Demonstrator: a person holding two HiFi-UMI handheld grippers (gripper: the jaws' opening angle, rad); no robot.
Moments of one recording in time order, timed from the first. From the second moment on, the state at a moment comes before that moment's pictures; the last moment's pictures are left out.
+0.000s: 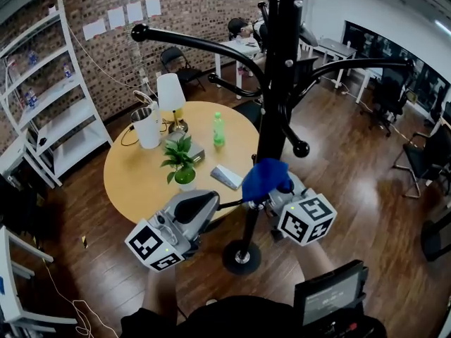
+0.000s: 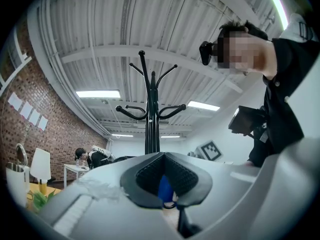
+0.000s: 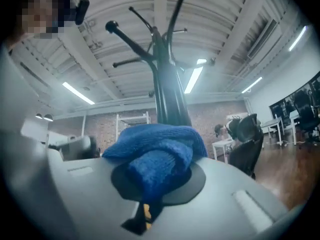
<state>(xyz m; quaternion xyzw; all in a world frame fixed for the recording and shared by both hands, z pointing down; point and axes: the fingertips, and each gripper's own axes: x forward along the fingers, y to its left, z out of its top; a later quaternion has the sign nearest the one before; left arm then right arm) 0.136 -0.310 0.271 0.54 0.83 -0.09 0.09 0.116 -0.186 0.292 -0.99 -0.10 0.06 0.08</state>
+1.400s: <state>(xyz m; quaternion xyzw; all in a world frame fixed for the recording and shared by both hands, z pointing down) 0.131 -0.302 0.277 0.54 0.84 -0.08 0.09 0.120 -0.189 0.487 -0.98 -0.13 -0.13 0.07</state>
